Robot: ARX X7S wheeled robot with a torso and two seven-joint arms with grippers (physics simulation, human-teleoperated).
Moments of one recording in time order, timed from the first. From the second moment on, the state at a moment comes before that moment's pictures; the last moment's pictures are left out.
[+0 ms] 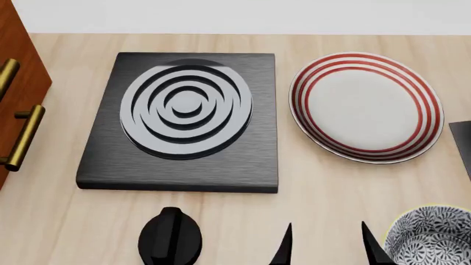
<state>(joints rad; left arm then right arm) -0.43 -1.00 0.73 0.83 -0.74 -0.99 -0.28 0.03 0.38 -0.29 -0.49 0.22 0.34 0.43</state>
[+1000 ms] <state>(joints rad) -0.38 -1.04 0.47 0.97 -1.15 -0.64 -0.48 0.02 0.38 -0.30 -0.47 0.23 0.28 0.42</state>
